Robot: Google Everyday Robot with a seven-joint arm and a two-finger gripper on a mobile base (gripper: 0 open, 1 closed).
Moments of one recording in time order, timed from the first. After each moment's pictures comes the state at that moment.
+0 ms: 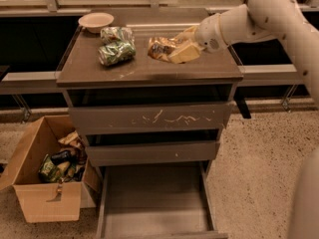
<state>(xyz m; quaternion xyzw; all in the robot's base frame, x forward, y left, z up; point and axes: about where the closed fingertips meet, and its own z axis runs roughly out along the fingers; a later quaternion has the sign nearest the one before) 0.722 -0.064 0.902 -0.57 0.66 0.21 0.44</state>
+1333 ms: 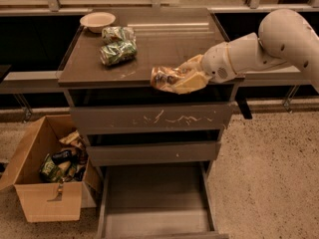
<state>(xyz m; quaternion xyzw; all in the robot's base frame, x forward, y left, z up) 0.633 -0.078 0.862 -0.55 0.68 0.25 0.40</state>
